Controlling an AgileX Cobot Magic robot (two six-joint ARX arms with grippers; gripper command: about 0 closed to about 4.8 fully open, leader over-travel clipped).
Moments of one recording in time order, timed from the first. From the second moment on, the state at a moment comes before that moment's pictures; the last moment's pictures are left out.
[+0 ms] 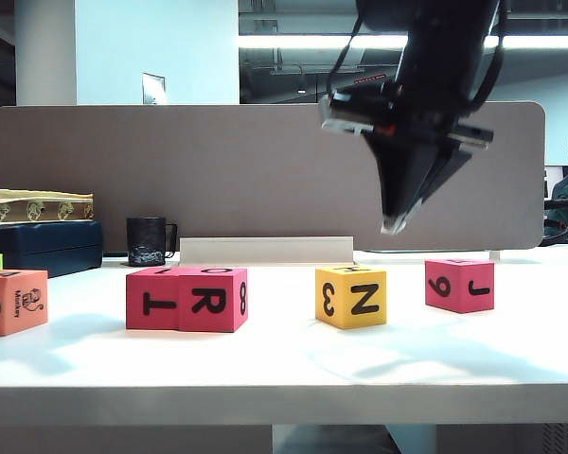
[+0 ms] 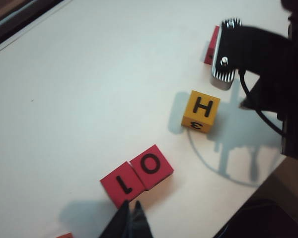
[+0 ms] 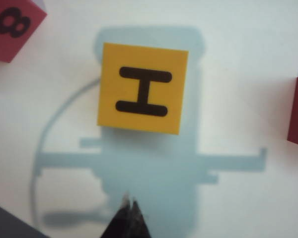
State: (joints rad) left arm -0.53 1.34 1.61 -1.01 0.11 0.21; right arm 0.56 1.67 1.34 -0.86 -0.04 0.00
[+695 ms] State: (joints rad) left arm -0.50 1.30 1.61 -1.05 0.11 0.20; right arm 0.53 1.85 1.34 -0.75 0.02 0.00
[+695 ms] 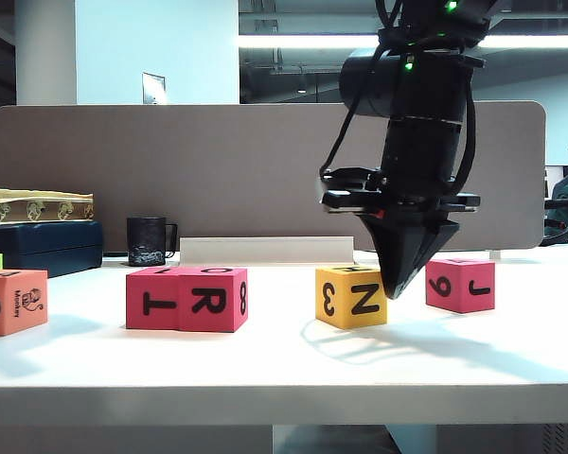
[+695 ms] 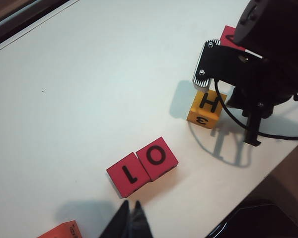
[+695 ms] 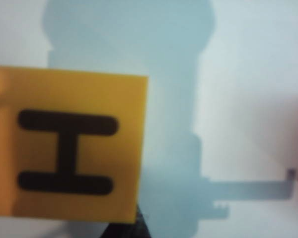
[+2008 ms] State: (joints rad) left arm -0.50 1.30 1.61 -1.01 0.11 0.20; right arm 0.50 1.81 1.34 -0.62 -0.17 0.27
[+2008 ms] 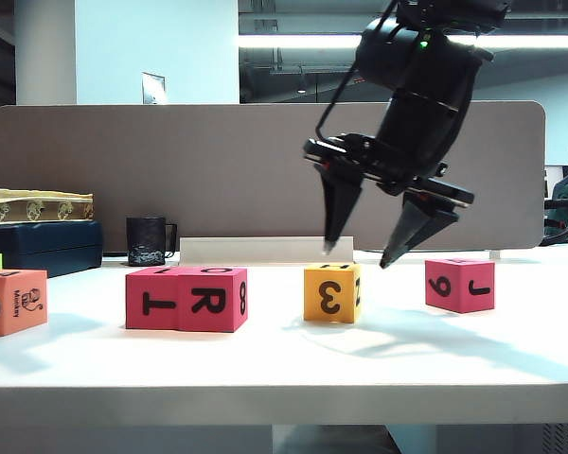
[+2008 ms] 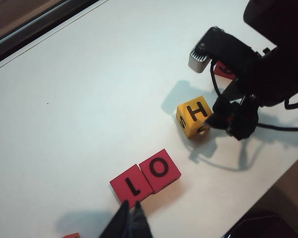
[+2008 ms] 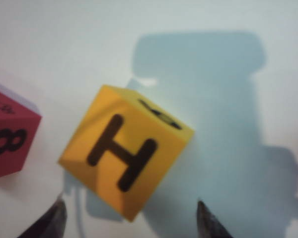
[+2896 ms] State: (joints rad) left arm -0.50 1.30 1.61 -1.00 0.11 0.21; right arm 0.55 1.81 1.34 -0.54 -0.11 0.44
